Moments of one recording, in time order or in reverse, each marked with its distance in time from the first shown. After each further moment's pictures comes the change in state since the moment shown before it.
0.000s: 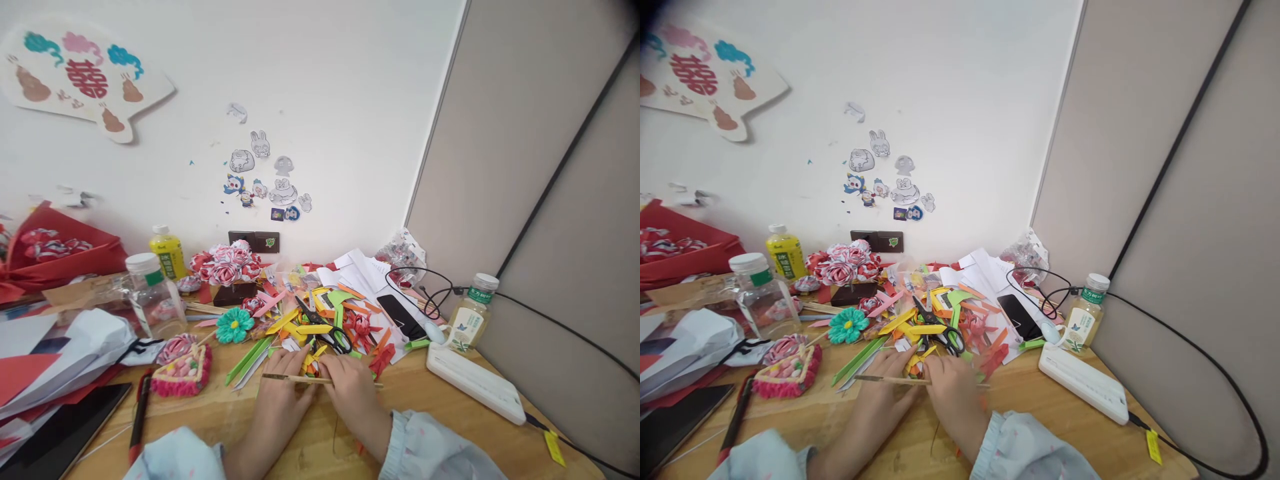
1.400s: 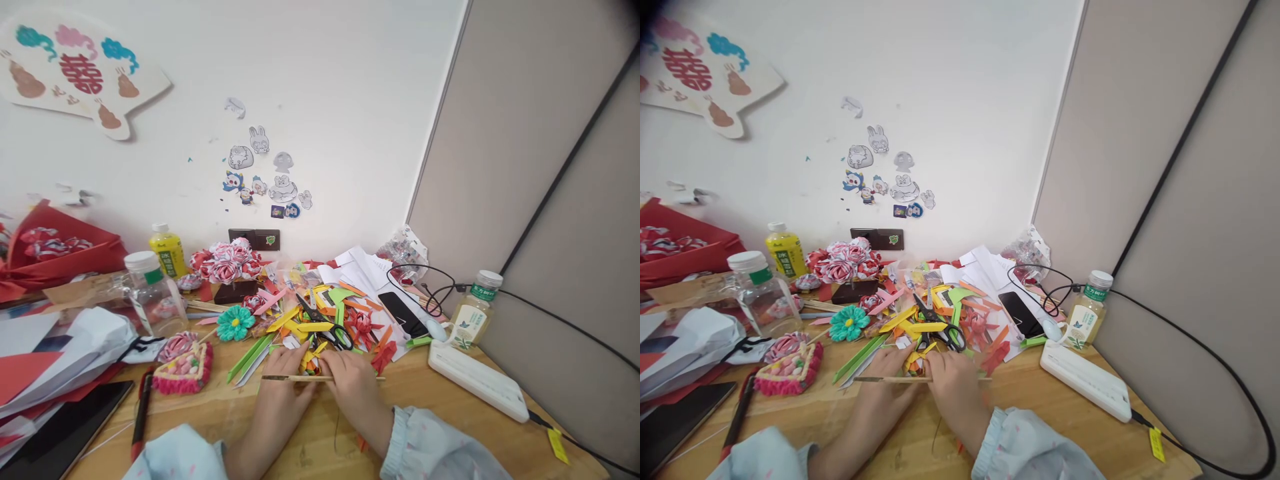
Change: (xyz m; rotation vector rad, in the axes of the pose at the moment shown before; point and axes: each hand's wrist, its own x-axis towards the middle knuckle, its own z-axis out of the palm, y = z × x) left_hand -0.002 0.000 0.003 -0.047 0.042 -0.067; right_hand 0.002 0.002 -0.002 -0.016 0.024 -0.035
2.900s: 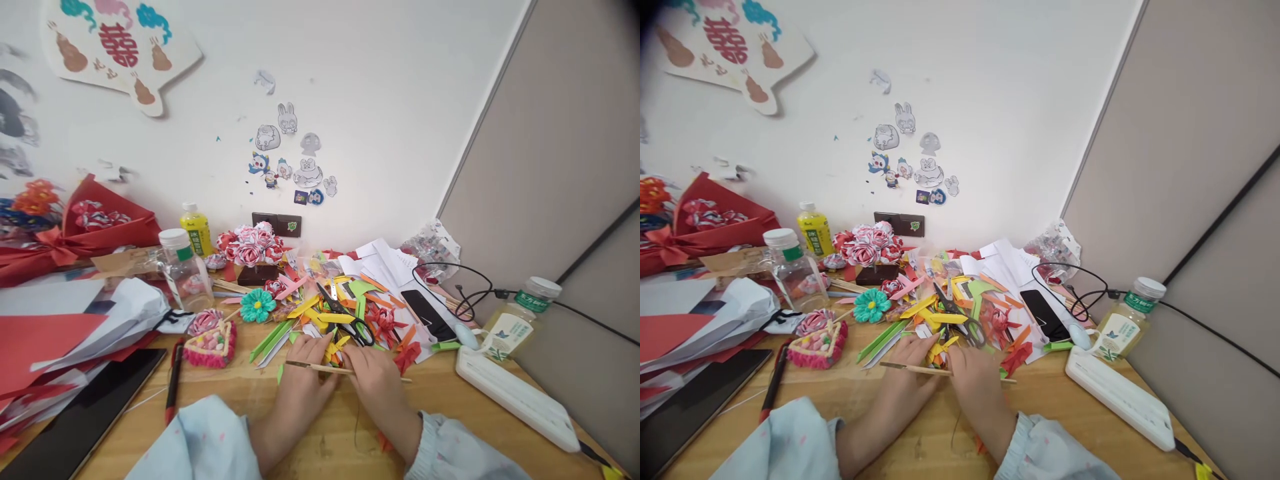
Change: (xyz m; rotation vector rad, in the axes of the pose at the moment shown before) left_hand -0.003 0.004 0.005 -0.015 -0.063 -0.021; right_hand -0.004 0.005 -0.002 -0.074 -0.049 -0.085
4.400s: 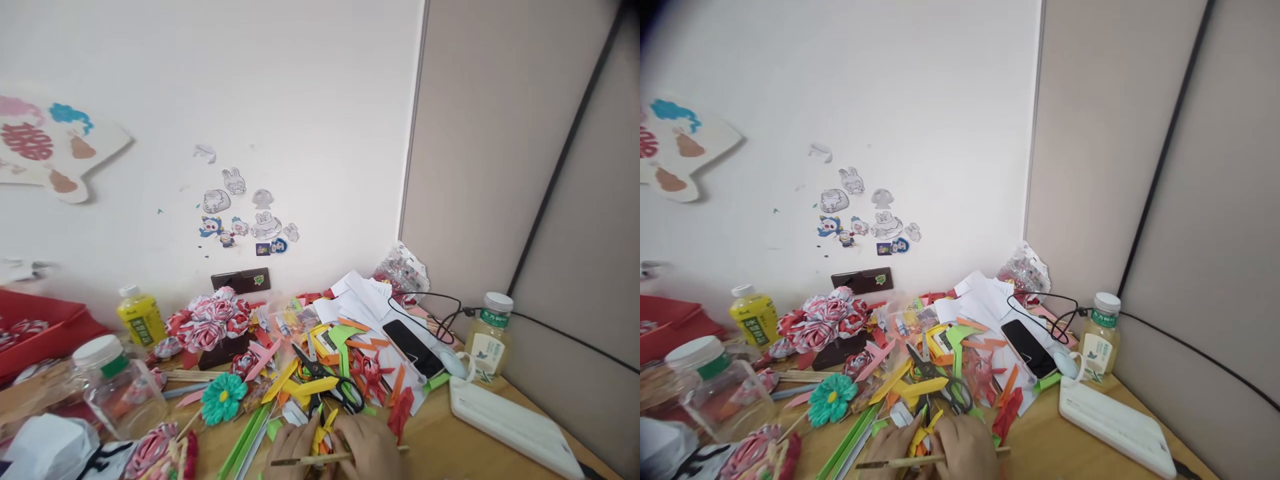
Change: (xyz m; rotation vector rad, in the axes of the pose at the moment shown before) left_hand -0.001 -0.046 0.020 0.164 0.053 0.317; right_hand -0.003 0.001 0.021 0.111 0.053 0.179
